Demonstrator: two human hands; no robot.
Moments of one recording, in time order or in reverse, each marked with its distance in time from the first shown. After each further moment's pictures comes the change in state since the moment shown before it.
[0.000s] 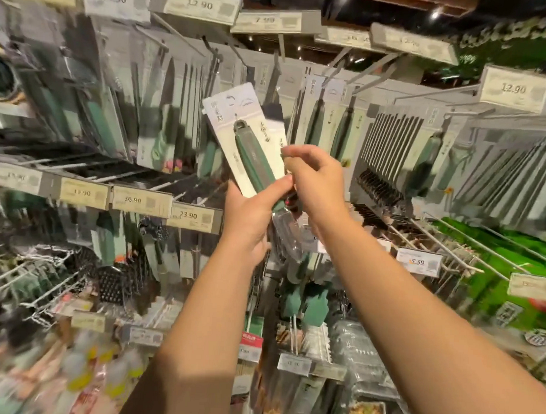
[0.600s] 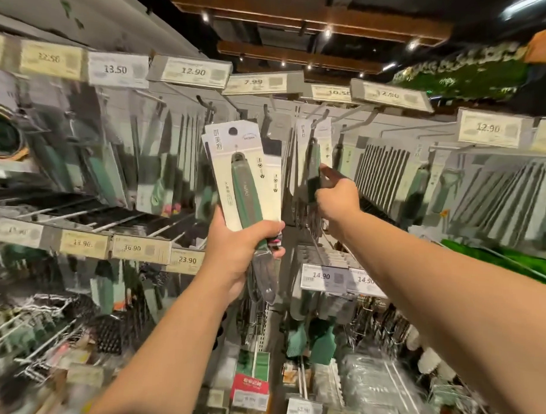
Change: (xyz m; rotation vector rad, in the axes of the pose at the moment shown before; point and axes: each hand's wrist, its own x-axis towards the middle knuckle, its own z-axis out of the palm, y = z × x) left_hand 0.009 0.029 -0.017 0.260 -0.074 0.025; right_hand 0.093 0.016 -0.037 -0.270 0.122 0.214
